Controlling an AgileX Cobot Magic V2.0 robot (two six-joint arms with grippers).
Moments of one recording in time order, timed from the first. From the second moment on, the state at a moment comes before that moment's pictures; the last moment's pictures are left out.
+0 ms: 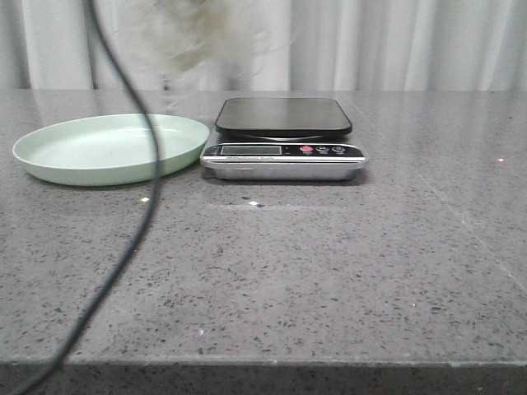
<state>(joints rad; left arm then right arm) -0.52 1.77 -1.80 -0.14 0.91 0.05 0.05 -0.01 0.03 0.11 0.00 0.01</state>
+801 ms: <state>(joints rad) -0.60 1.92 -1.87 -0.18 0.87 0.06 0.05 -0.01 0.03 0.11 0.00 0.01</state>
